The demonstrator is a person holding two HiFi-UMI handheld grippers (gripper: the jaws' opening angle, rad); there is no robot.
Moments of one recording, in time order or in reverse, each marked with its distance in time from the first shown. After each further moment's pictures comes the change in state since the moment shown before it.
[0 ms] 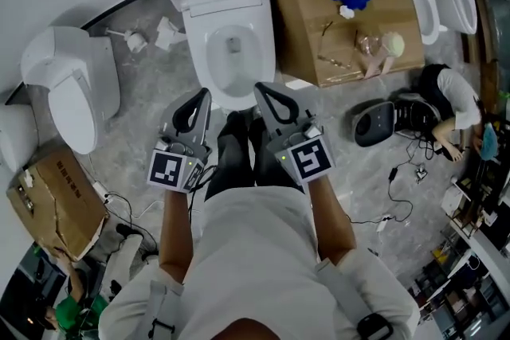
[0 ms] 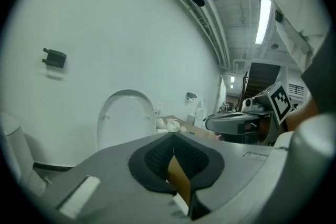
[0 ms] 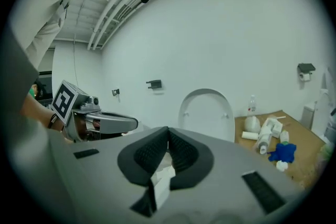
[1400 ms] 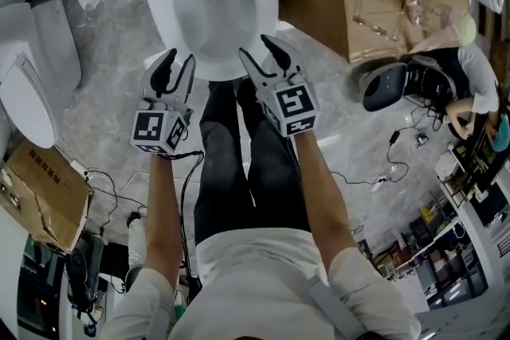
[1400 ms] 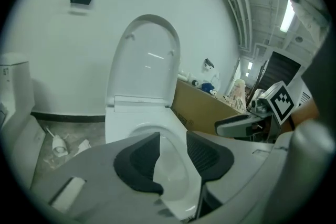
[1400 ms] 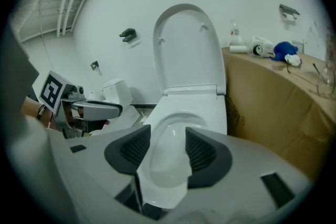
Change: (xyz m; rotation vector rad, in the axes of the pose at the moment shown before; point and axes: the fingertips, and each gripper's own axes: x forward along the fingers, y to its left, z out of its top) left arm 0.066 0.086 -0.320 -0.157 0.273 0.088; right arm 0.099 -0.069 -0.337 0.187 0.307 -0.084
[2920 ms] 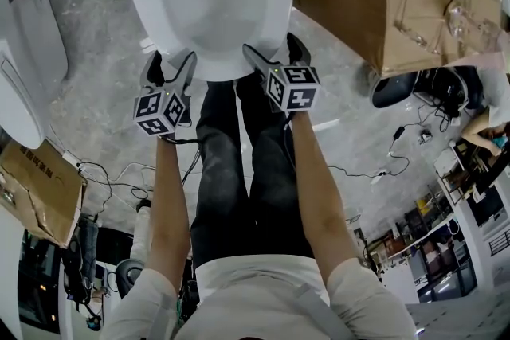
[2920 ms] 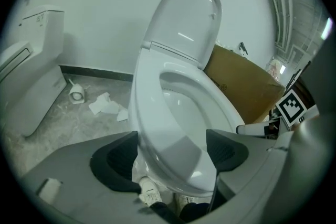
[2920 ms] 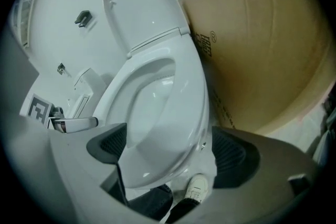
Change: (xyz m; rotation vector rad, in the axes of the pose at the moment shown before) left arm 0.045 0.069 -0.195 -0.275 0.197 0.190; right arm 0.065 -0.066 -0.190 0.340 0.242 -0.144
